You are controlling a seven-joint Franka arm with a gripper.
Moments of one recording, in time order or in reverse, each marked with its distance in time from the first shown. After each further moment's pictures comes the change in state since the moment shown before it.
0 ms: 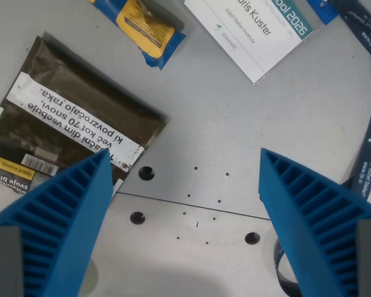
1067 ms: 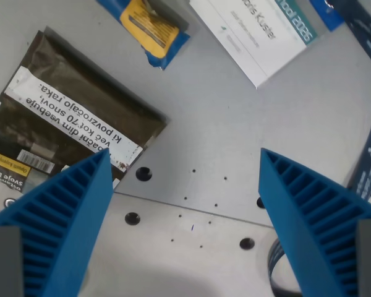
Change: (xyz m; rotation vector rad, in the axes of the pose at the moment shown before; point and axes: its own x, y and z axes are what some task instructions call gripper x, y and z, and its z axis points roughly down) arm 0.003 -0.003 0.008 0.000 -0.005 -0.060
